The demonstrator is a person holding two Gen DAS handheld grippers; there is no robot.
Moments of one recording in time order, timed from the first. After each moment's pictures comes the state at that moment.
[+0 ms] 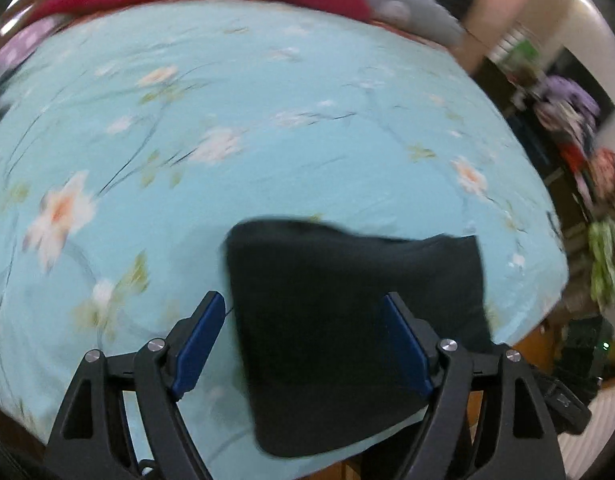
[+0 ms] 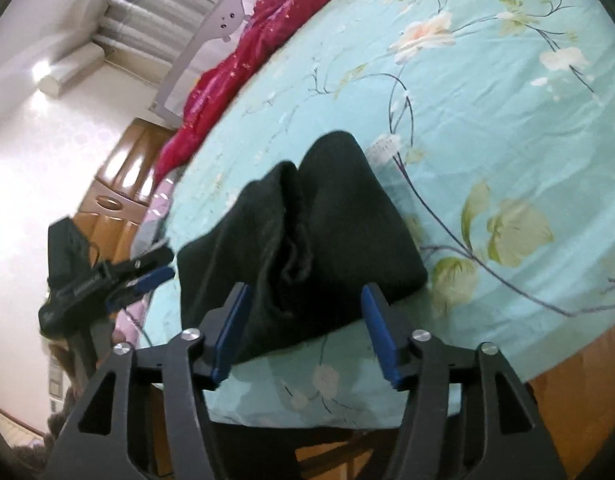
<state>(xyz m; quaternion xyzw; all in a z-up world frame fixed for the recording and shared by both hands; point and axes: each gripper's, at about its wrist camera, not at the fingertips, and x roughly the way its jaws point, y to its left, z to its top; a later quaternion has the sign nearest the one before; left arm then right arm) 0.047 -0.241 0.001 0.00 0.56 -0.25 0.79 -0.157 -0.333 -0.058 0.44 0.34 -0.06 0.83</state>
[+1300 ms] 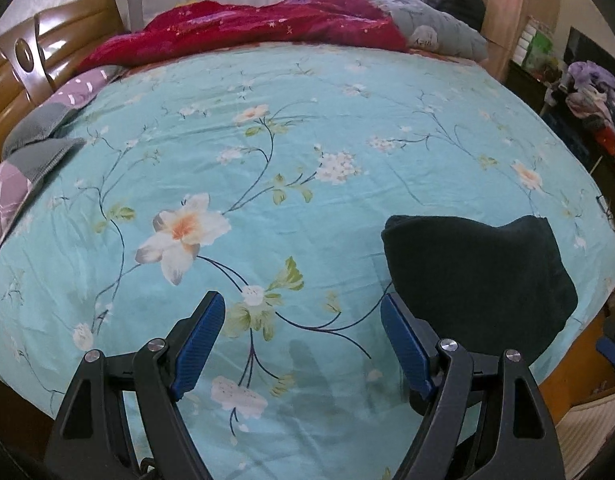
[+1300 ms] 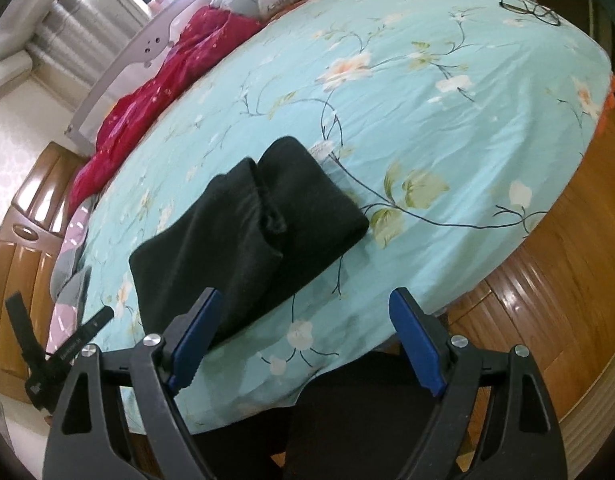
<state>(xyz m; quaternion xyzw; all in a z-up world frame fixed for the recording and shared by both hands) 0.039 -0.150 0.008 0.09 0.47 -0.19 0.86 -0.186 -0.269 -0.002 0.40 0.35 -0.27 0.81</state>
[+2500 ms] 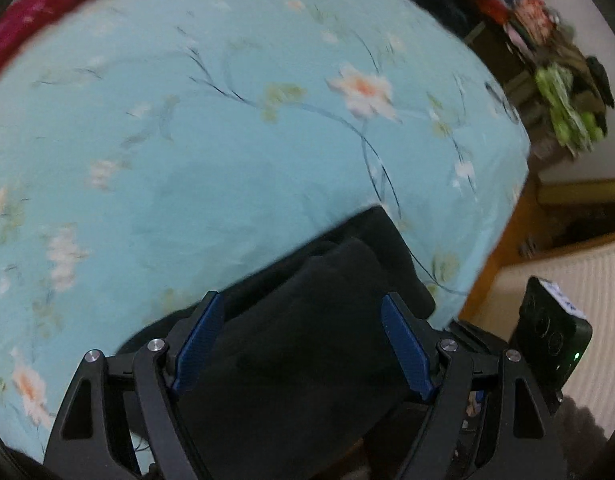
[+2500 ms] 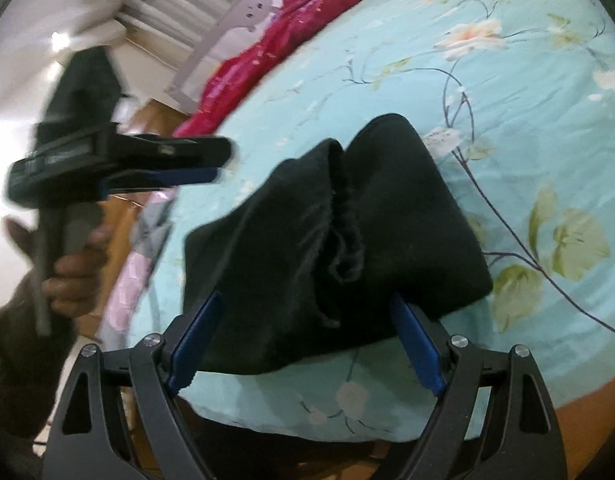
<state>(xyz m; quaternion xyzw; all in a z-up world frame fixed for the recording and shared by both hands) 0.076 -0.398 0.000 0.20 0.61 -0.44 0.63 -0.135 -0.306 -0.055 0.41 0.32 -0.02 0.85</state>
